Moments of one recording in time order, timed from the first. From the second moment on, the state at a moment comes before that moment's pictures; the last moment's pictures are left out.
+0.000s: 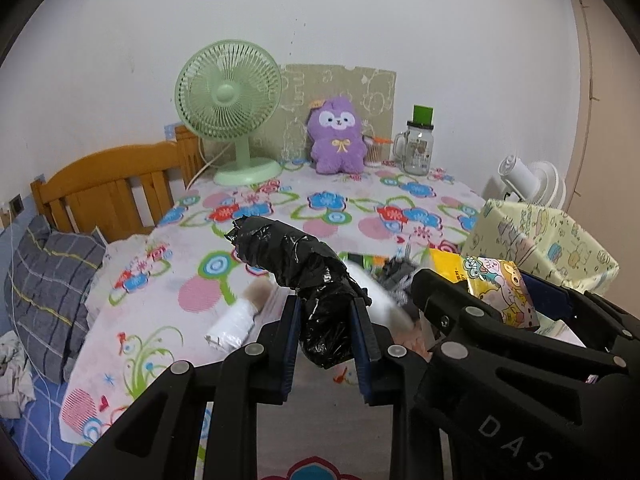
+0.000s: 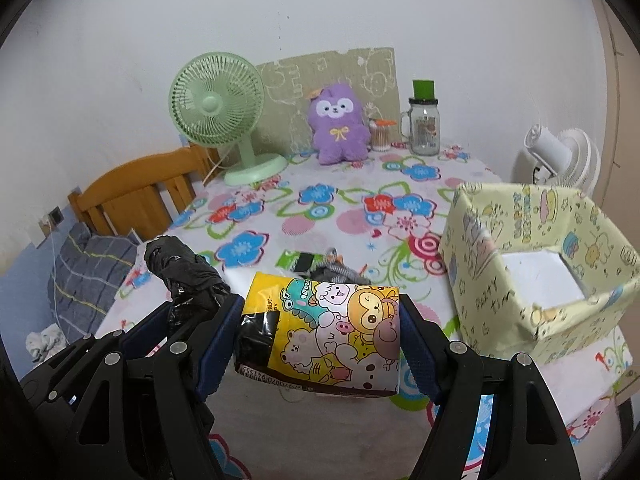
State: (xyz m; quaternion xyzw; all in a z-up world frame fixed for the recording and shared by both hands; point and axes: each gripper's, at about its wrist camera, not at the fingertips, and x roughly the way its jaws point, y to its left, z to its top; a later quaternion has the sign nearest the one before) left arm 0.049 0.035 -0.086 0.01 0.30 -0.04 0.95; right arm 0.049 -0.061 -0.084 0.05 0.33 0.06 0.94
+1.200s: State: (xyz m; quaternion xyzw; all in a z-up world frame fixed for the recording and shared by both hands) left arm 0.076 -0.059 -0.036 0.02 0.27 -0.09 0.96; right arm 0.070 -0.144 -0.027 0.04 0.30 0.02 0.95
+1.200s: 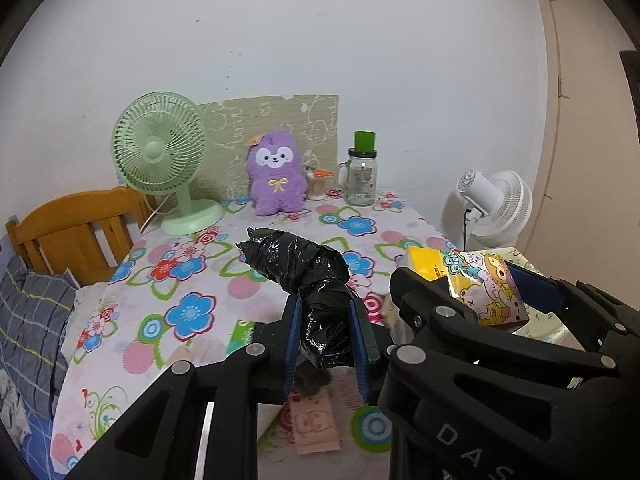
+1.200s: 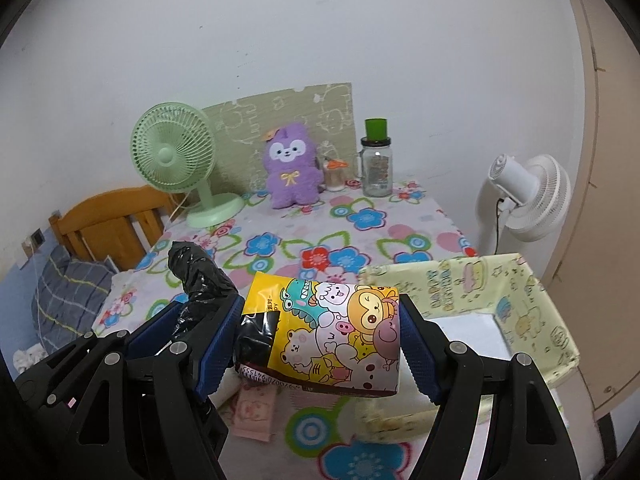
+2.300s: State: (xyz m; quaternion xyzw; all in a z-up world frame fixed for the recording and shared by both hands) left arm 0.087 -0.181 -0.052 0.07 0.28 -0.18 0.94; right arm 0.070 -0.277 -0.030 0.07 0.29 -0.06 0.95
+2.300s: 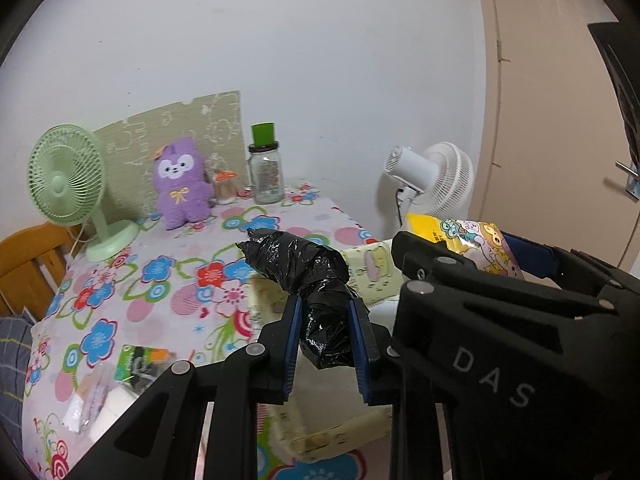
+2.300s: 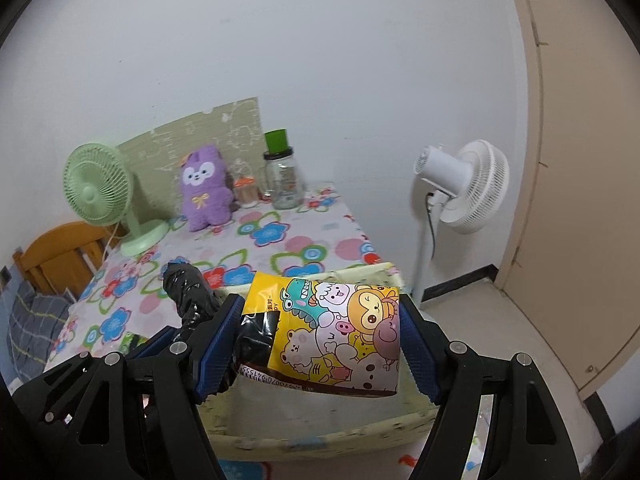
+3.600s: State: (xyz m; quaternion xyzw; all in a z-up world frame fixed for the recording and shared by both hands) left arm 0.142 -0.192 -0.084 0.07 0.37 -0.17 0.91; right arm 0.117 -0.296 -0.073 0.09 0.36 -0.06 0.93
